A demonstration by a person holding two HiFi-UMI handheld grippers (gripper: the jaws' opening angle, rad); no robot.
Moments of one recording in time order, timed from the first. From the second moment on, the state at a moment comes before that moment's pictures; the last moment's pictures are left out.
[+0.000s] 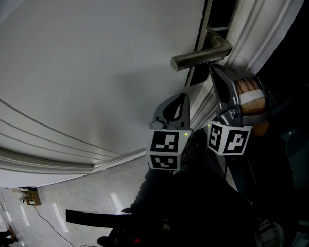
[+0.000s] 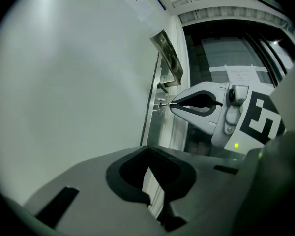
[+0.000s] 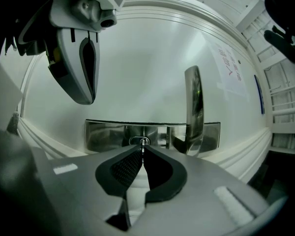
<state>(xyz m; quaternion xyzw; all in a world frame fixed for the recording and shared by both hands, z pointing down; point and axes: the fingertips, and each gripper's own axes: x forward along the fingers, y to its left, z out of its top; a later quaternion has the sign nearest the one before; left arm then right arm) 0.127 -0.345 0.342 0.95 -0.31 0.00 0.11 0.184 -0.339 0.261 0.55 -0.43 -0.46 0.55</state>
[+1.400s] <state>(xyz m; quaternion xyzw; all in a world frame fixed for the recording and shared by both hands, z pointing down) 0.134 -0.344 0.346 0.95 -0.30 0.00 0.12 0.184 -0.342 0.263 0.54 -0.43 -0.46 0.56</state>
